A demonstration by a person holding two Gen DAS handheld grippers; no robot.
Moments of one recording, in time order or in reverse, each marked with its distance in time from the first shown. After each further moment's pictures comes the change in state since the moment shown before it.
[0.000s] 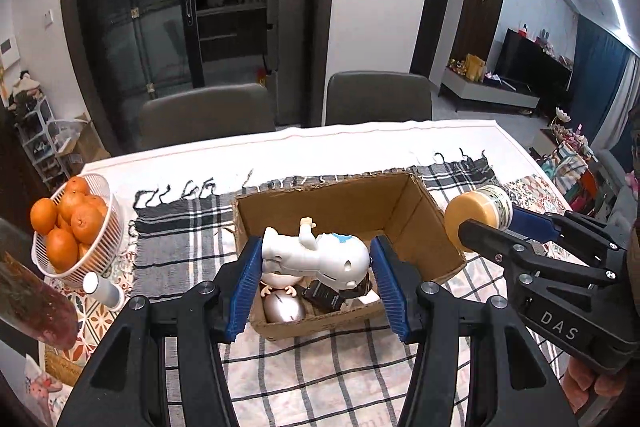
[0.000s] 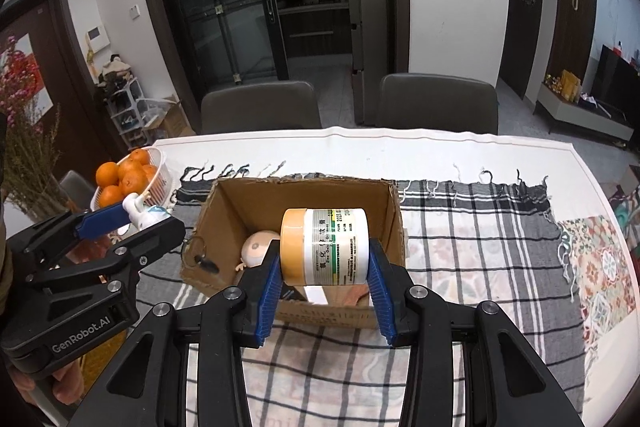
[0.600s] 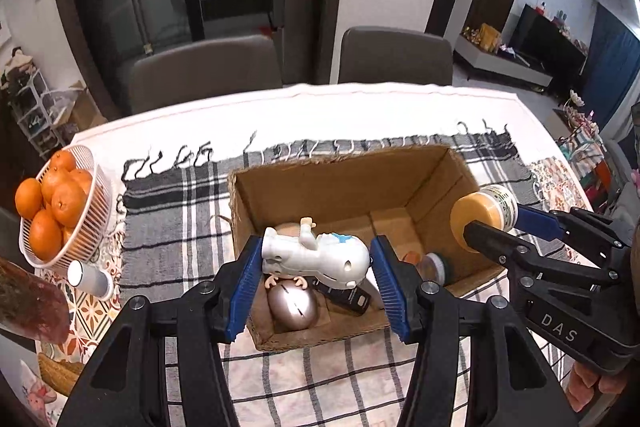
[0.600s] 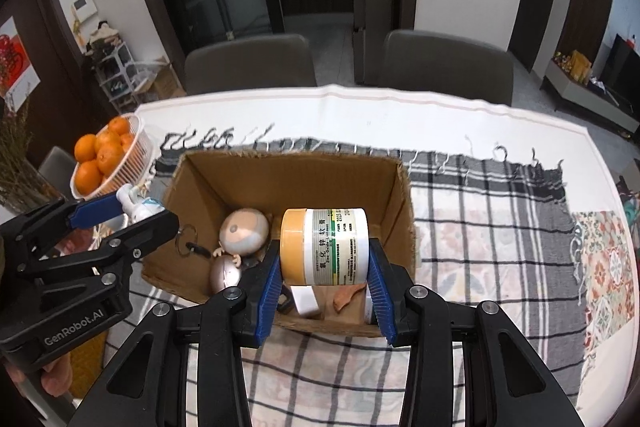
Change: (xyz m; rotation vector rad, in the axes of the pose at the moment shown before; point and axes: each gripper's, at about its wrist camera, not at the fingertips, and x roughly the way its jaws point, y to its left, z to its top) left arm 0.066 0.016 0.006 -0.026 0.167 0.018; right arm 0.070 -0.008 0.011 -0.015 0.175 -0.005
